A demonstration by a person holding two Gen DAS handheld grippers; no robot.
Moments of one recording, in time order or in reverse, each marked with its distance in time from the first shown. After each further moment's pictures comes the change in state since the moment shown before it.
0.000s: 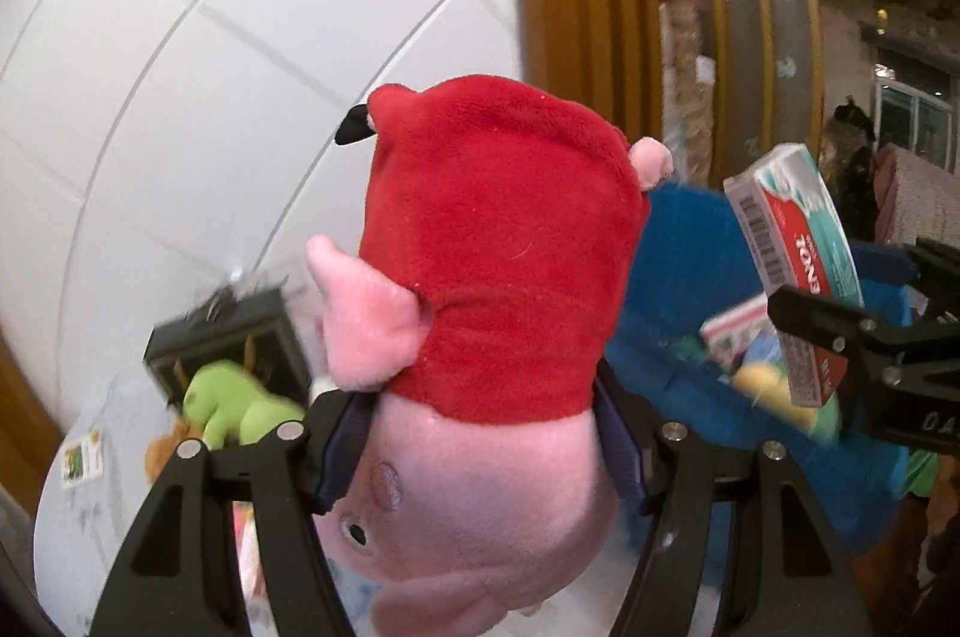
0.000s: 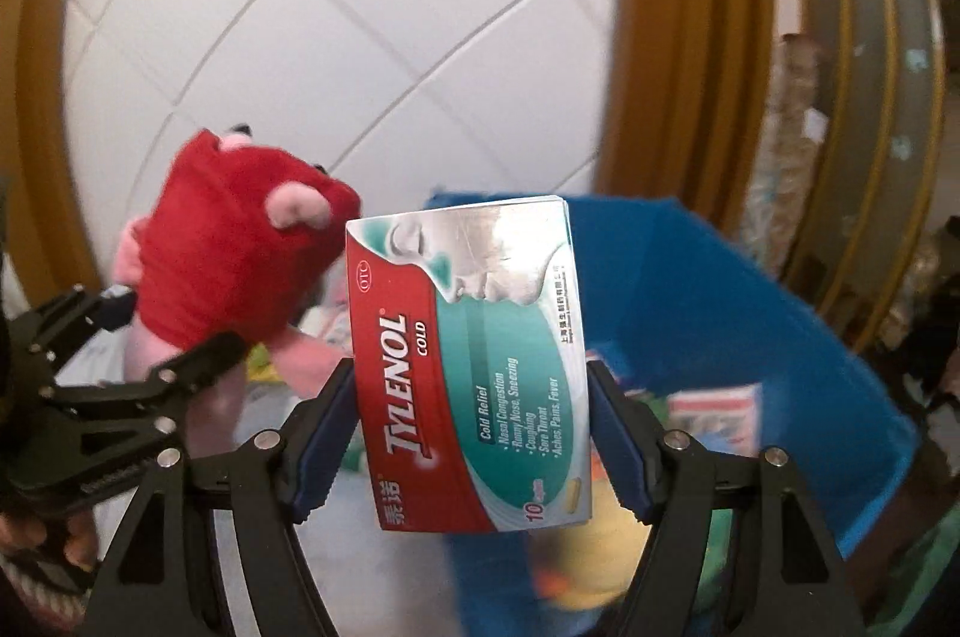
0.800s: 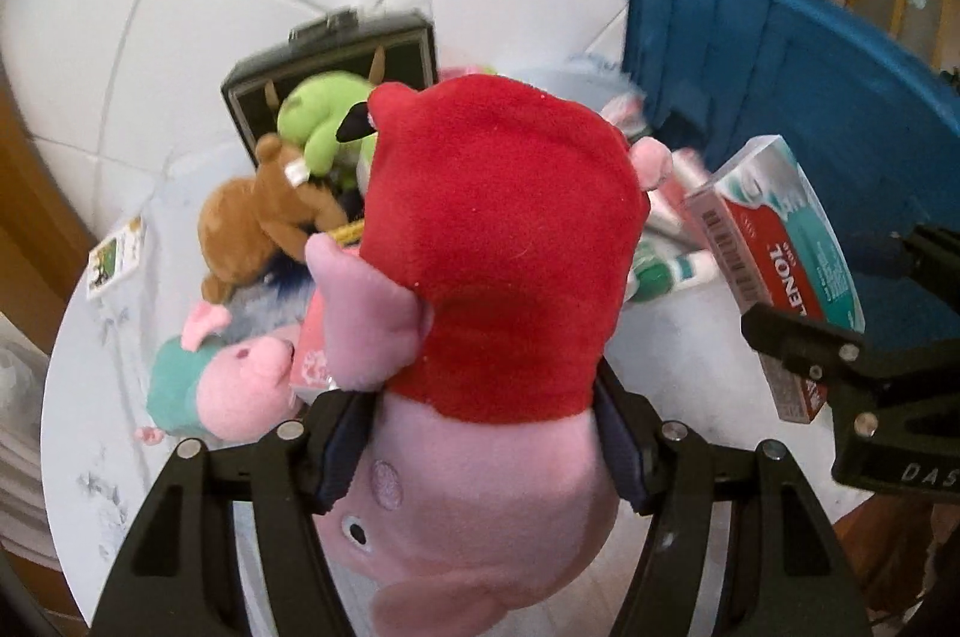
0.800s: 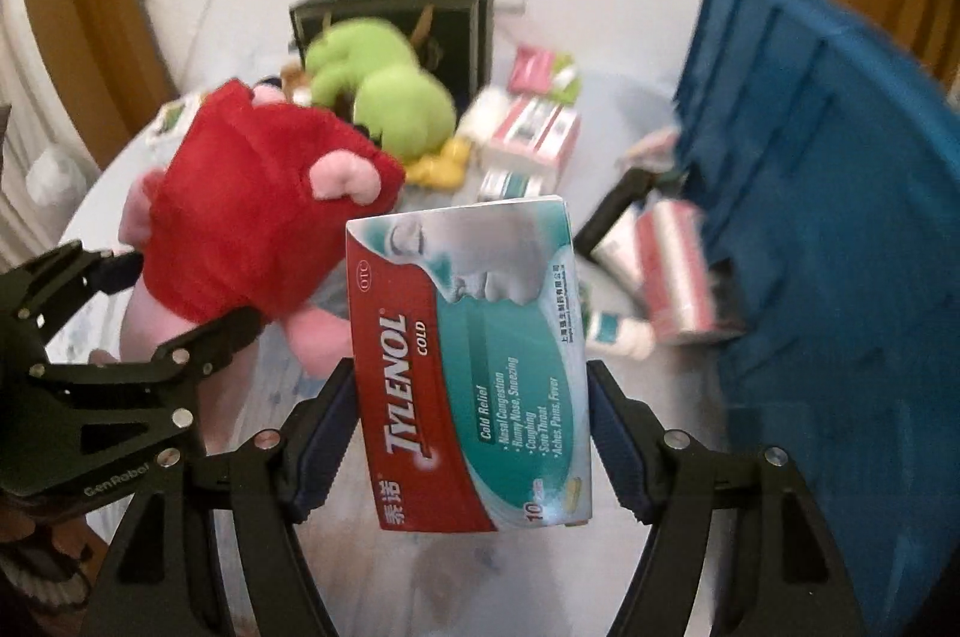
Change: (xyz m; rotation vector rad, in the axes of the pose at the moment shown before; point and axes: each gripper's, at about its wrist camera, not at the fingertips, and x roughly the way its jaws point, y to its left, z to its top) left arm 0.047 0.154 -0.187 -0.149 0.426 0.159; right arm 0.156 0.189 -0.110 -0.185 0.426 0.291
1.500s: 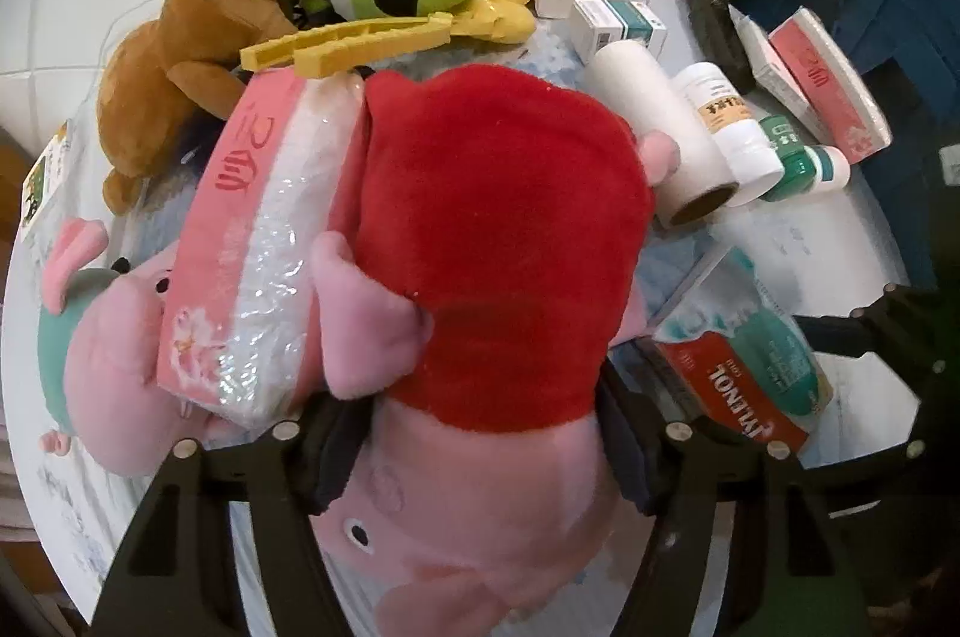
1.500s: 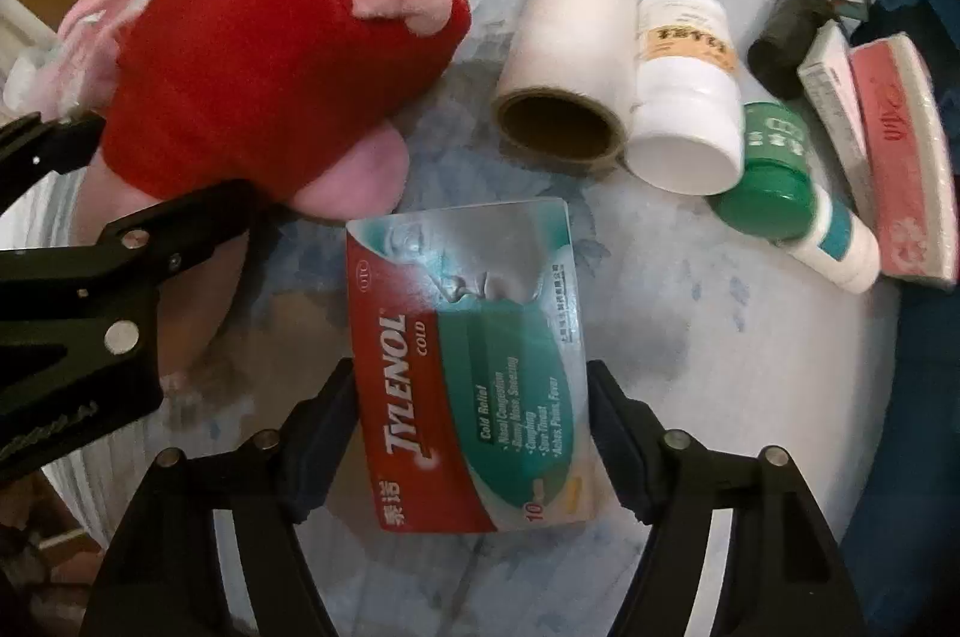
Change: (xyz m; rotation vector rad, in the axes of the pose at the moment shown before) left arm 0.157 0.033 -0.019 -0.026 0.356 -0.005; right arm 0.193 0.020 -0.034 -0.095 0.477 0.110
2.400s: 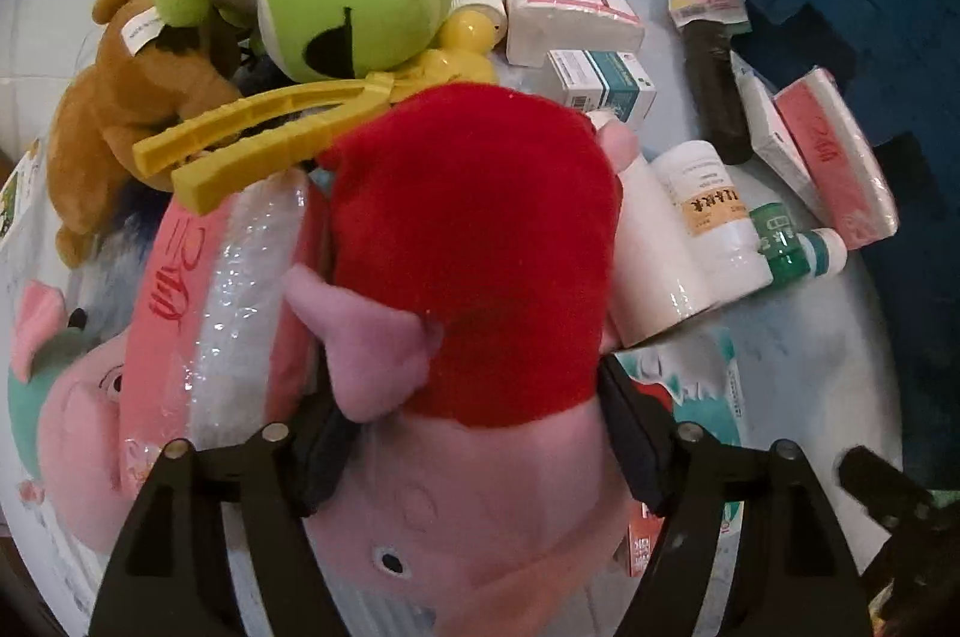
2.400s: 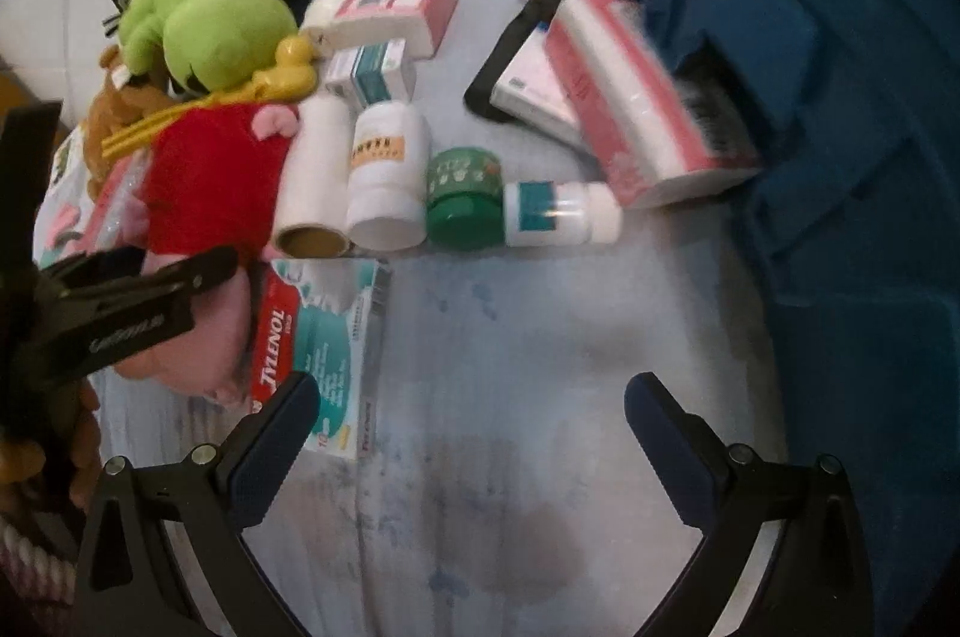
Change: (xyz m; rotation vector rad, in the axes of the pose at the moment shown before) left arm 0.016 -0.022 0.045 -0.040 -0.031 -0.050; right arm -0.056 -0.089 -0.028 0.320 -0.205 -0.018
